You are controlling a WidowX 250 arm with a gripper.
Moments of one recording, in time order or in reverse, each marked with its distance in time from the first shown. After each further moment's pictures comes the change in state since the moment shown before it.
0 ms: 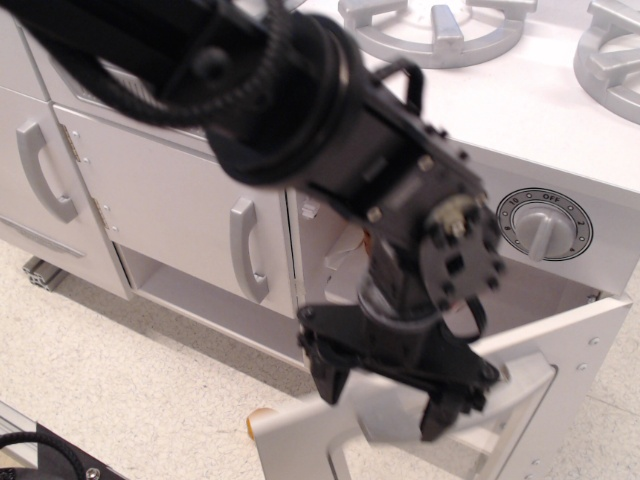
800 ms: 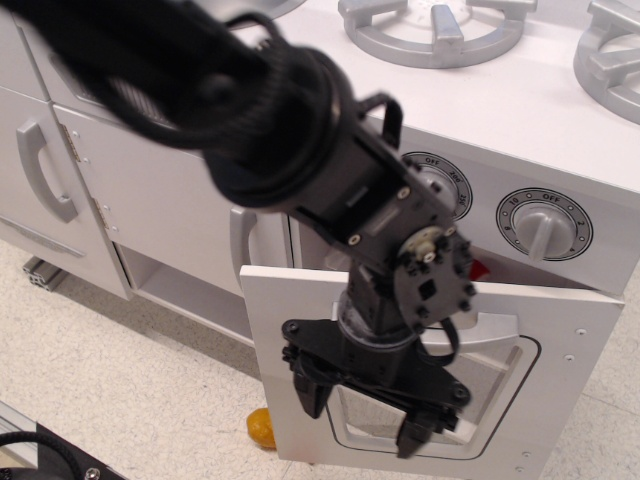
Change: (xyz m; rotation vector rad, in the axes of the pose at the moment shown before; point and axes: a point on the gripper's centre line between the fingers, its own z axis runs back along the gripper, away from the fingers) arm -0.002 0.015 -0.033 0.023 0.018 -0.002
